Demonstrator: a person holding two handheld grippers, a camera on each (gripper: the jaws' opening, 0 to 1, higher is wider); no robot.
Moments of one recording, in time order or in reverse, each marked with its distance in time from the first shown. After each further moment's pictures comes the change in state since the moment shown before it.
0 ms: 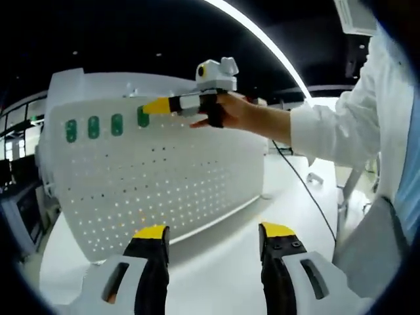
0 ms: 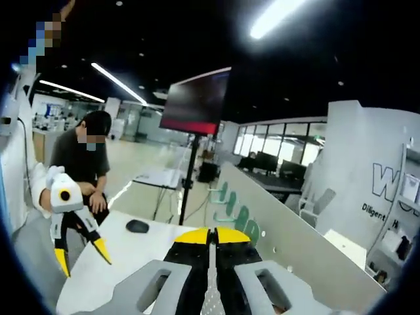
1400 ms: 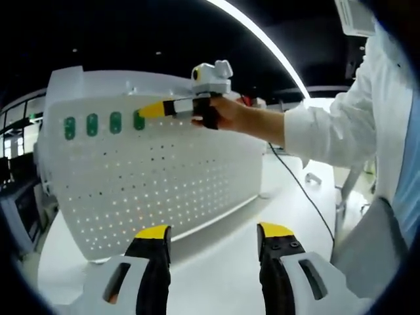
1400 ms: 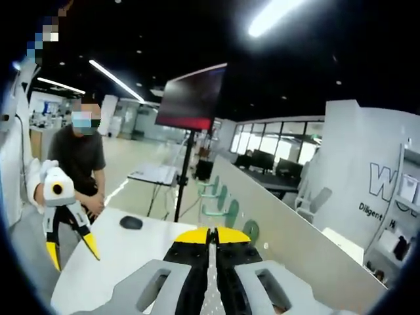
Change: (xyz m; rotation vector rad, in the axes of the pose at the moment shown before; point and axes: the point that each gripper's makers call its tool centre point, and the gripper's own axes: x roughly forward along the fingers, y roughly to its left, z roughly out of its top) left arm 0.001 -0.002 -0.001 -0.009 0.003 -0.011; right arm 0.002 -0.012 -0.011 -0.011 0.019 -0.021
